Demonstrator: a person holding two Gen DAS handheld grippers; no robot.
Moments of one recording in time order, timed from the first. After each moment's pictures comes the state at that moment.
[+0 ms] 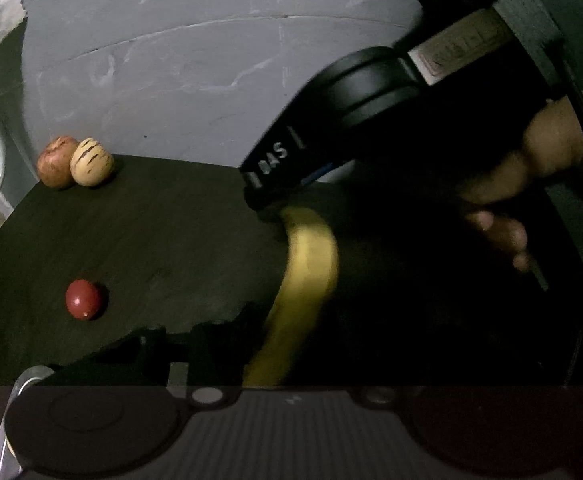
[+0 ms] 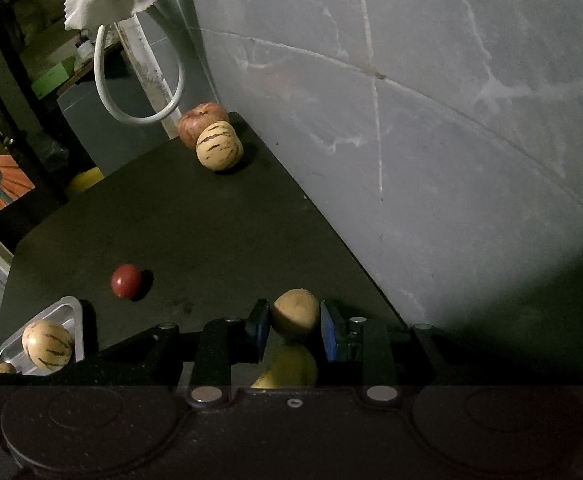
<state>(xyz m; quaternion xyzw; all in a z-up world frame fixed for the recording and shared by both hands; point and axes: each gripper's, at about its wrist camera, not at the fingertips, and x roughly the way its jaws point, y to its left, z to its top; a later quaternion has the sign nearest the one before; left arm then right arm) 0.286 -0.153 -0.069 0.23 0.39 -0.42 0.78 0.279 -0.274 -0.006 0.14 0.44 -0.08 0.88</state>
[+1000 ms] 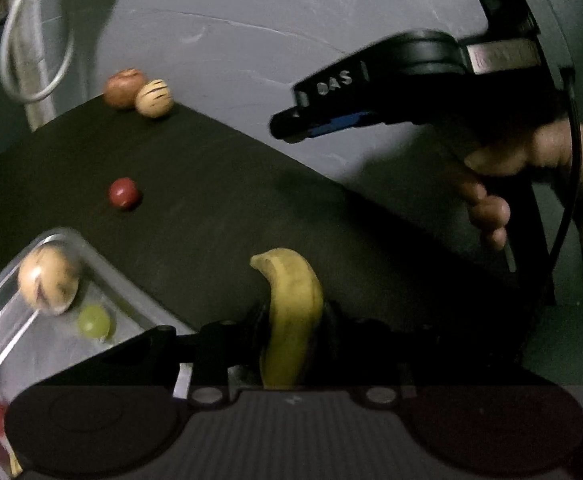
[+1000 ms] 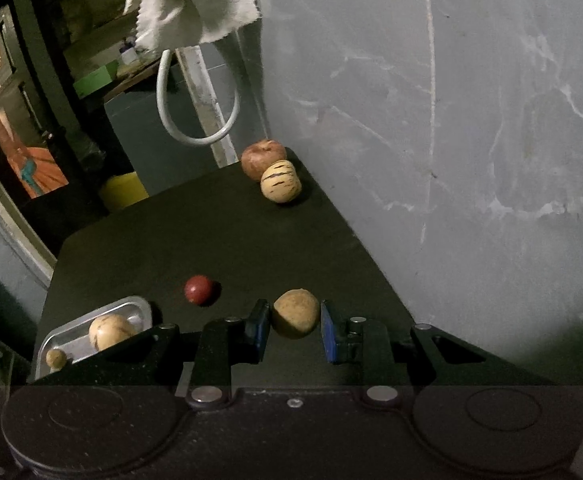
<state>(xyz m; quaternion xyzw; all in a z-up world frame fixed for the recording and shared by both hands) 0.253 -0.077 -0.031 0.07 0.46 -0.38 0.80 0.253 -0.237 0.053 0.11 0.41 -0.04 0.91</state>
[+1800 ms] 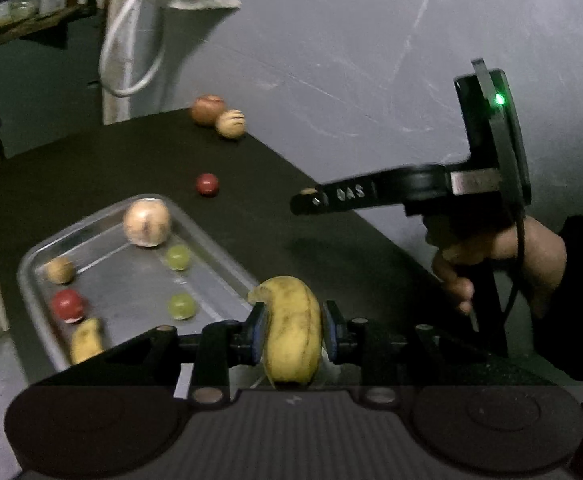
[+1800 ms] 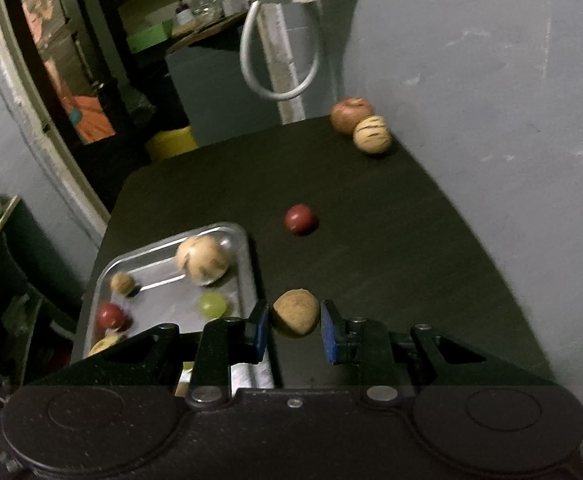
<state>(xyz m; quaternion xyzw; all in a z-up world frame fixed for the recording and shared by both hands) 0.190 0.028 0.021 -0.02 0.43 -0.32 0.85 0.215 -0.151 0.052 0.07 0.44 0.04 0.89</state>
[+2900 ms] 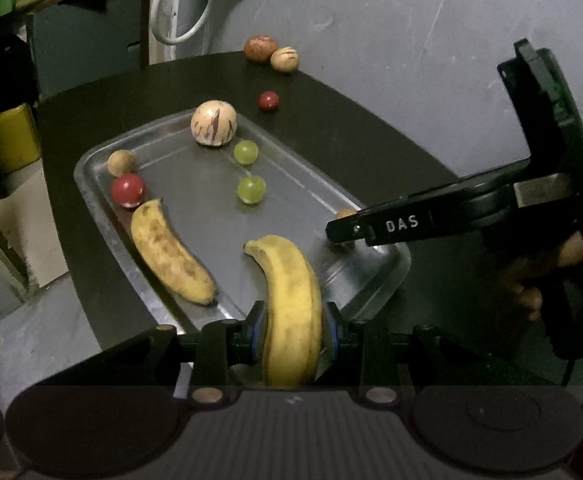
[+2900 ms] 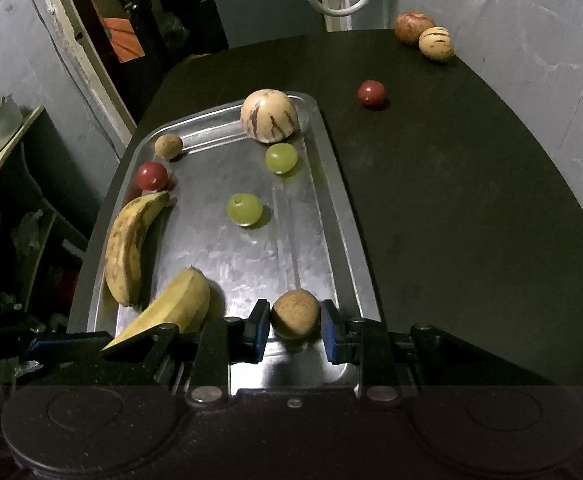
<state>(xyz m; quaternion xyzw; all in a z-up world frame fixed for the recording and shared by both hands) 0.150 0.071 -0.035 0.02 0.47 -0.27 0.84 0.159 -0.092 0.001 0.03 0.52 0.08 0.85</state>
